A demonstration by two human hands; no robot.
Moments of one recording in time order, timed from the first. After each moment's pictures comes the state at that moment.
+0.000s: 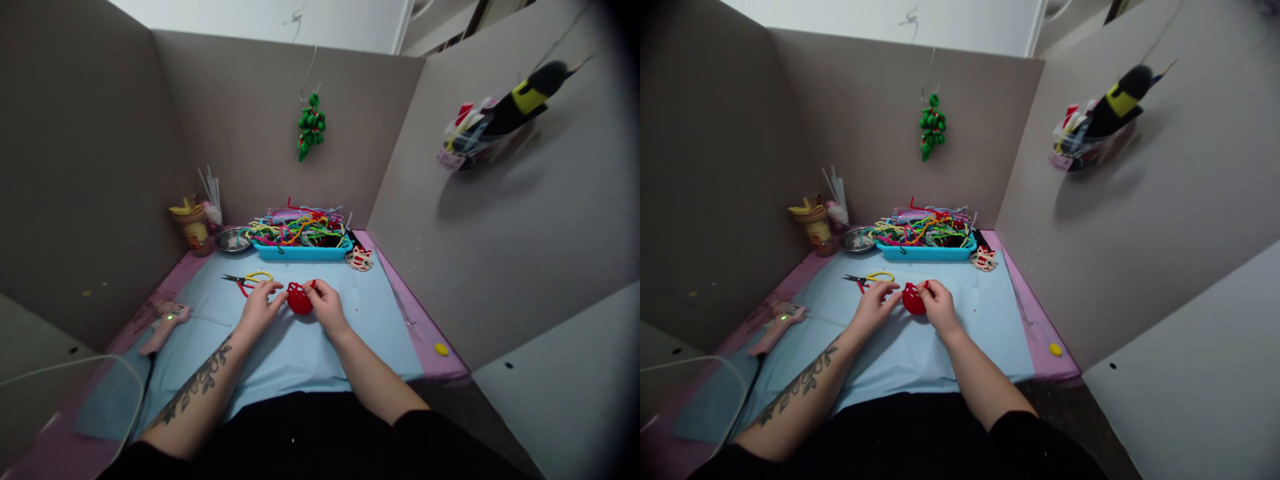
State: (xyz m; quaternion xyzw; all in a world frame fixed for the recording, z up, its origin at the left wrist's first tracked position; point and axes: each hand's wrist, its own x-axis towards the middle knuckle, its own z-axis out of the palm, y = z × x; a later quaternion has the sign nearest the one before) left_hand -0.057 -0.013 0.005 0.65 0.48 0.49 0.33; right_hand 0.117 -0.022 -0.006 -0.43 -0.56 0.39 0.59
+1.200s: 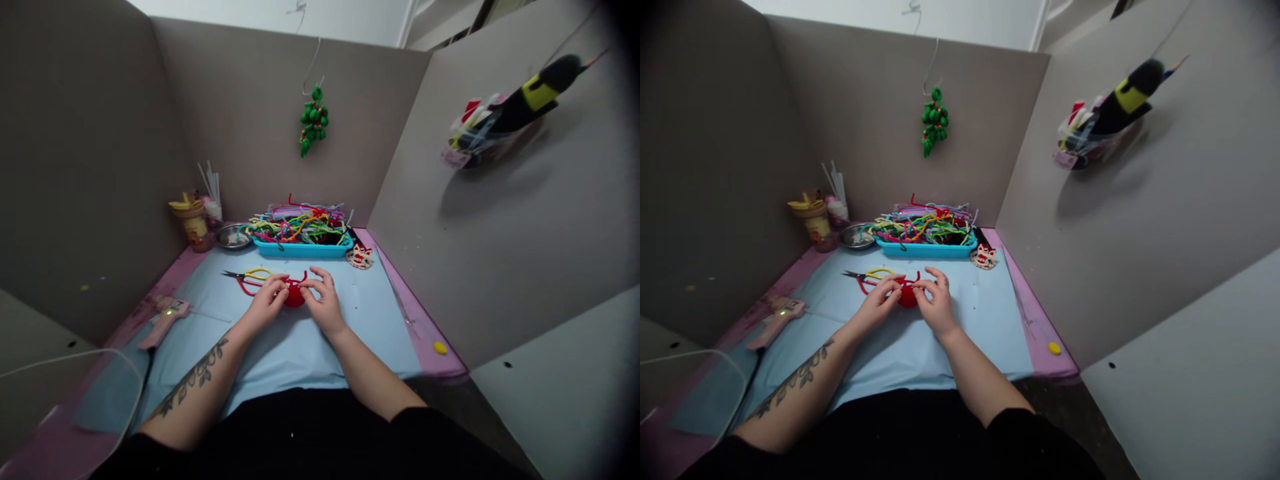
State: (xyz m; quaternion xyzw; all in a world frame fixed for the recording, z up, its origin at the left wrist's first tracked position) left_hand -0.055 -0.018 0.010 0.76 0.41 0.42 0.27; right_hand 0.119 -0.030 -0.001 -0.46 -0.65 0.20 0.57
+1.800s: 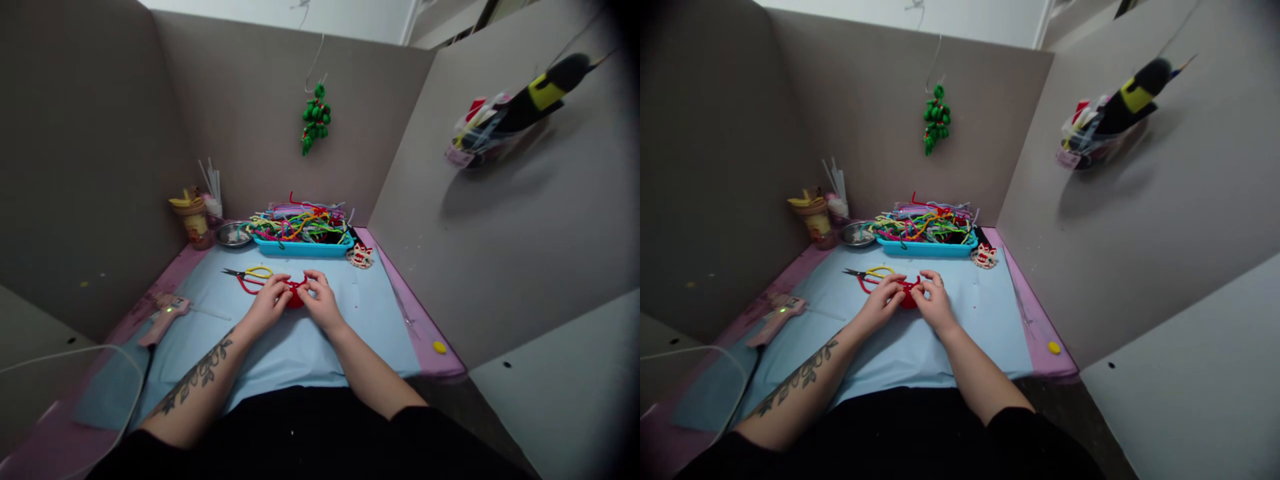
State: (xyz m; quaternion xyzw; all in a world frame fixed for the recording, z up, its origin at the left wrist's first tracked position) left_hand -0.053 -0.017 0.000 0.79 0.40 0.41 0.21; right_hand 0.116 -0.027 -0.002 -0.47 -0.65 0.28 0.53
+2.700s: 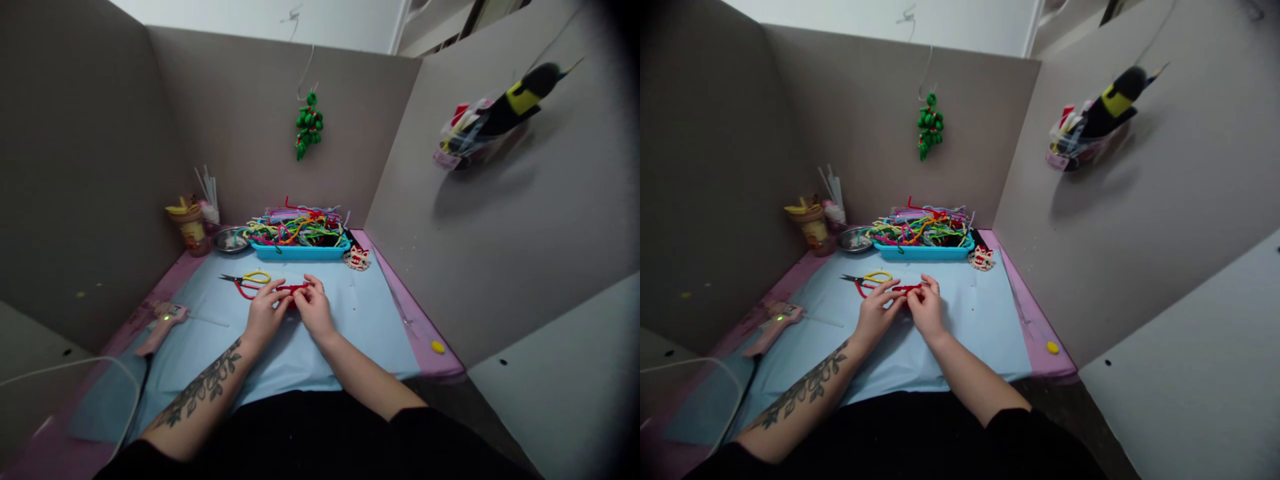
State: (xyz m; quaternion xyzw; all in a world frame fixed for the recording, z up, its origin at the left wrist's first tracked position) left_hand -0.042 -0.028 -0.005 0.73 0.44 0.51 0.10; right_hand 0.092 -0.027 -0.013 -0.52 -0.54 0.31 0.58
